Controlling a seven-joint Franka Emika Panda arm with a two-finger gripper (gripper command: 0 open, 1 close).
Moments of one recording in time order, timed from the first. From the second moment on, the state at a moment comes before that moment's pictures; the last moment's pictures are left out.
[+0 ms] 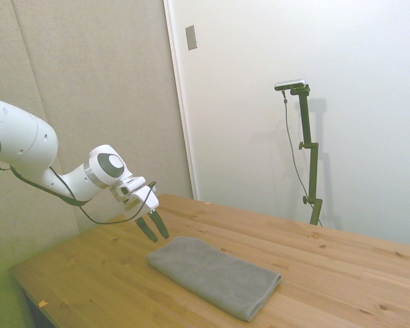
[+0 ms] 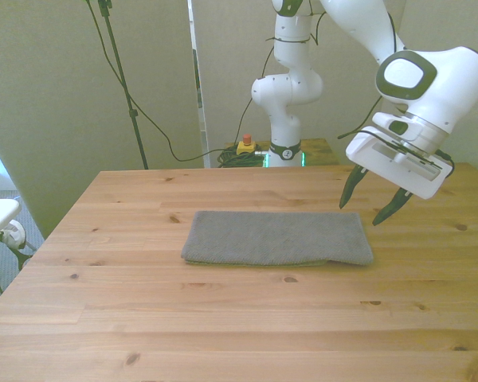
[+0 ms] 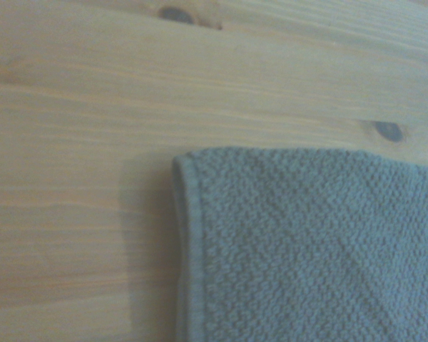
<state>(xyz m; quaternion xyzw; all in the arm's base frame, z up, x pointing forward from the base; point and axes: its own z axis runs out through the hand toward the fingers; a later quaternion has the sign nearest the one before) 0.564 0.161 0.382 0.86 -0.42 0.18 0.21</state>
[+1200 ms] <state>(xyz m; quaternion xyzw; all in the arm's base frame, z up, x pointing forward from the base) 0.578 0.129 0.338 0.85 -0.43 0.19 0.25</state>
